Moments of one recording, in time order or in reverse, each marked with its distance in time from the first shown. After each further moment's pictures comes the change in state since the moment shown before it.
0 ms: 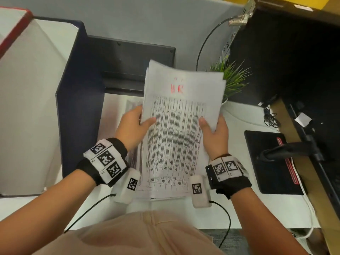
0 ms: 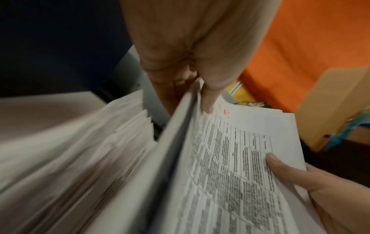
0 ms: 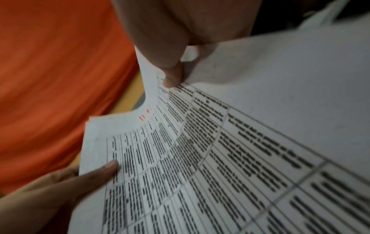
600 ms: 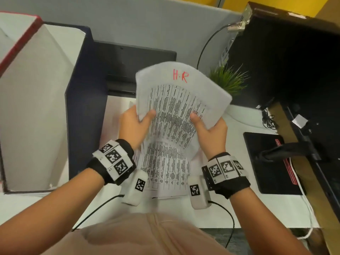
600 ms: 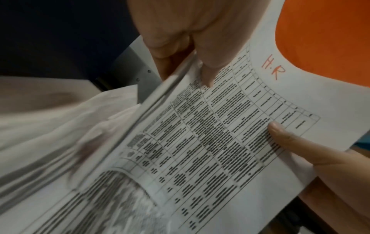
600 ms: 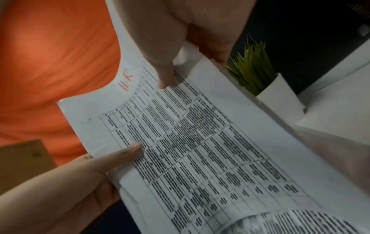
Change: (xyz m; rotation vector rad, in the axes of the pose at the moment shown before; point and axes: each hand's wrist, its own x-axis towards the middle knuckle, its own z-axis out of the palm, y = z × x) left_hand -0.006 0.004 0.008 -0.141 0.265 0.019; right_hand -0.012 -0.018 0.013 0.037 0.021 -0.088
